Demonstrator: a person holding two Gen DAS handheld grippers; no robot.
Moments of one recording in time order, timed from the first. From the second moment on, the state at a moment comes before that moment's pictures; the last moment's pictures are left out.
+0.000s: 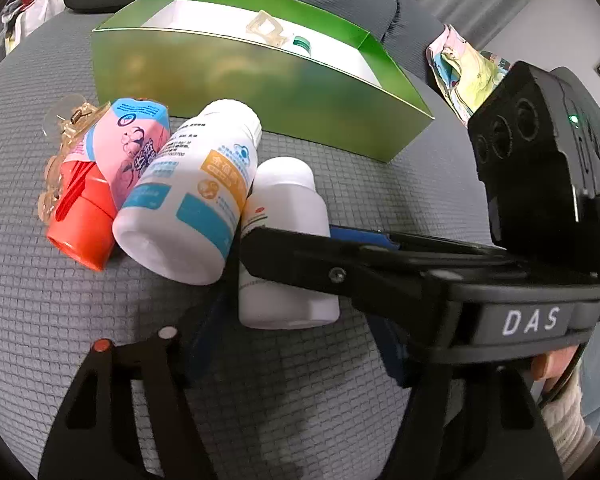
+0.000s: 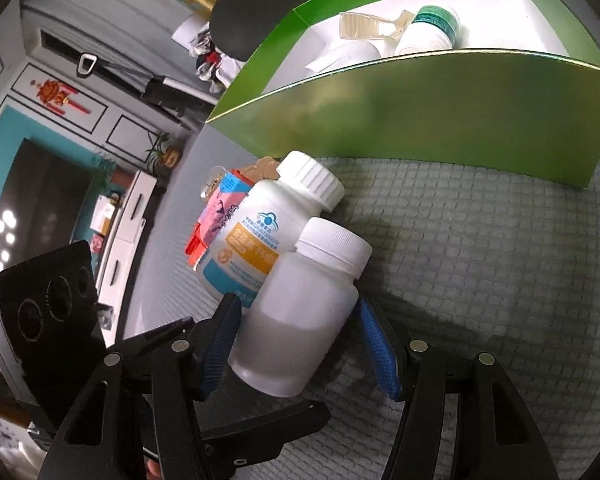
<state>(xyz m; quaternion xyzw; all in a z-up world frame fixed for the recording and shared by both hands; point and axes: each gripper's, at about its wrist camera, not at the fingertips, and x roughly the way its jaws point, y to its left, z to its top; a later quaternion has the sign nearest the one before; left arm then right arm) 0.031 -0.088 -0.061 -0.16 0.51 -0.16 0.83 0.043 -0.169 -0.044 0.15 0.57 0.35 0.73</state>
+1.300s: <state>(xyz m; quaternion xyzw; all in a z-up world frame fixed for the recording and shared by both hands) 0.003 -0.110 0.023 -0.06 0.42 -0.17 0.89 -0.009 -0.188 0.059 0.15 0.44 0.35 0.81</state>
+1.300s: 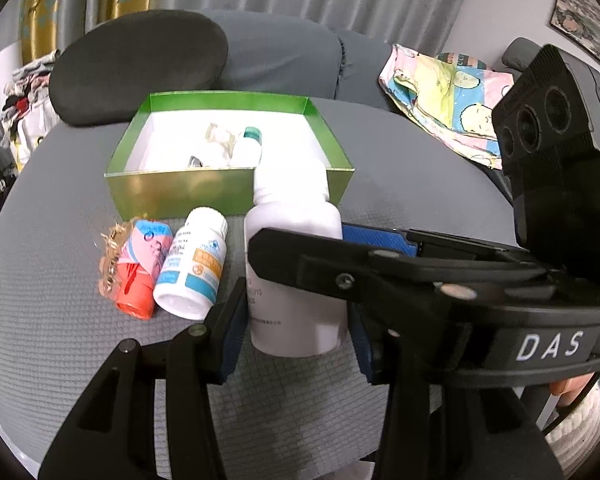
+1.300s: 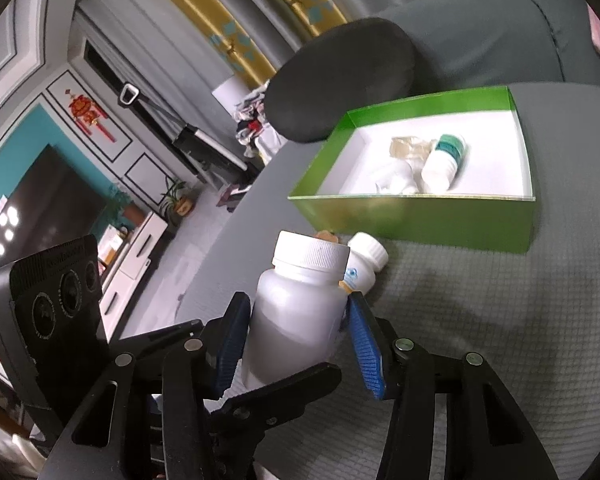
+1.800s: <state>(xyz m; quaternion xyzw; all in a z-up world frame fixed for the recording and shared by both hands) 0.009 -0.114 0.045 -0.04 0.39 -0.18 0.90 -0.005 -0.183 0.077 0.14 0.42 0.36 0.82</state>
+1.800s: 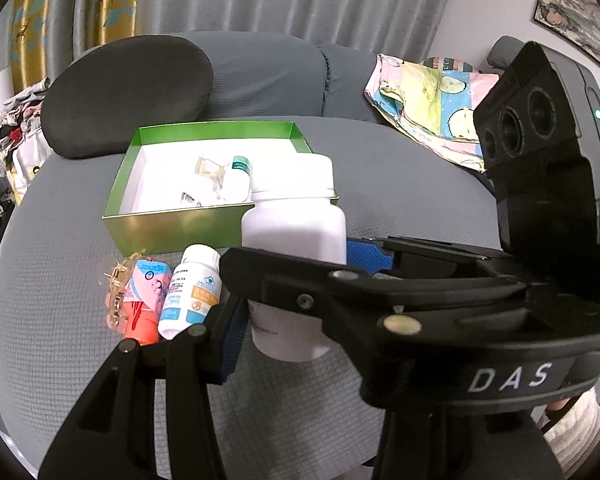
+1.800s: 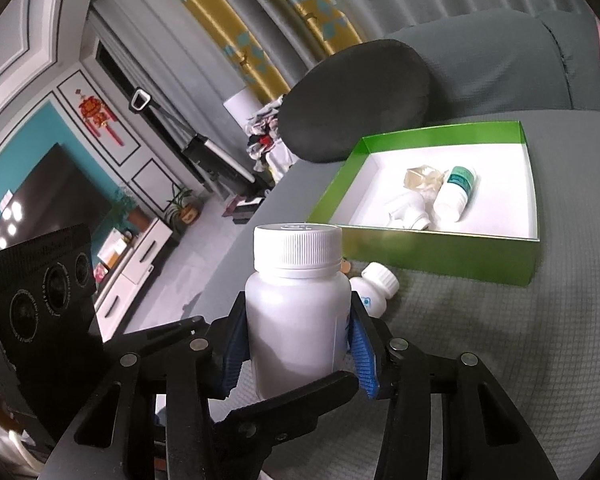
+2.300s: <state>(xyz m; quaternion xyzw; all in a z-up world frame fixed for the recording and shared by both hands) 0.030 -0.112 0.063 -0.04 0.38 -0.19 0.90 0.011 -0.182 0.096 0.13 0.40 0.36 0.83</state>
